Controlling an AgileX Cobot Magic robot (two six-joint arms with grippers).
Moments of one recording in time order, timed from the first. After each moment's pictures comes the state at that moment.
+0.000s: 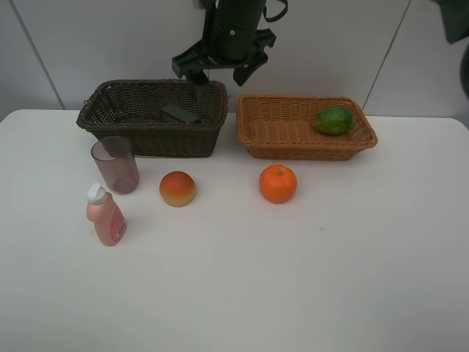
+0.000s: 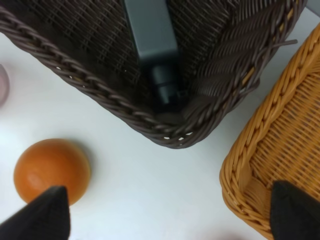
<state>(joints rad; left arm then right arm) 0.04 -0.01 -0.51 0.08 1.06 -0.08 0.68 2.21 -2.19 -0.14 1.22 0.09</state>
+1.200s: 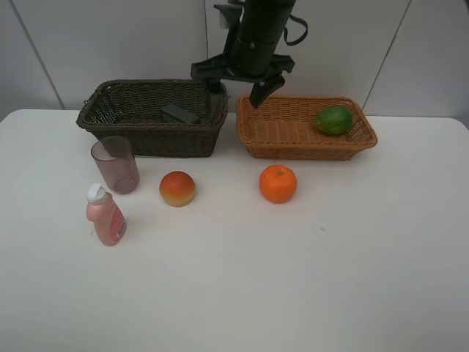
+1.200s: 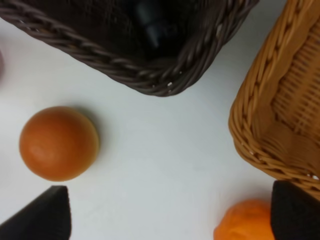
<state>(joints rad) 0.04 -0.01 -0.51 0.08 1.06 -0.08 0.60 2.16 -2.05 0.00 1.22 0.14</state>
